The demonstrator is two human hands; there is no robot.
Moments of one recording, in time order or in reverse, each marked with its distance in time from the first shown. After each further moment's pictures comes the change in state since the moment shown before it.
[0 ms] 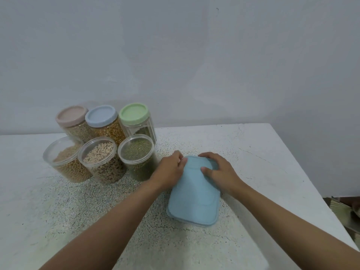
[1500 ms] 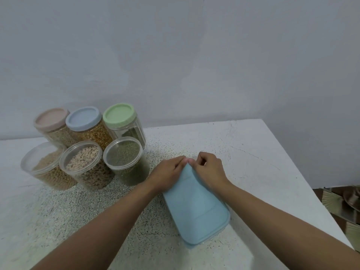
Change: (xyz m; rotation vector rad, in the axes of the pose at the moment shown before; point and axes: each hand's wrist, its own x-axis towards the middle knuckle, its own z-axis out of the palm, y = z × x) left_hand 0.015 -0.004 0.015 -0.019 -0.135 0.139; right_hand 0.020 0.001 0.017 0.003 0.194 0.146
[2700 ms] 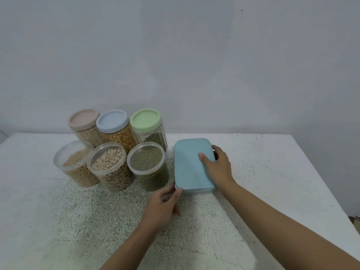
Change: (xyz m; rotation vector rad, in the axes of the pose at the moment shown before) left_hand -0.094 -0.003 -0.009 -0.609 0.298 -0.416; right_hand 0.045 -0.025 0.035 0.208 0.028 0.019
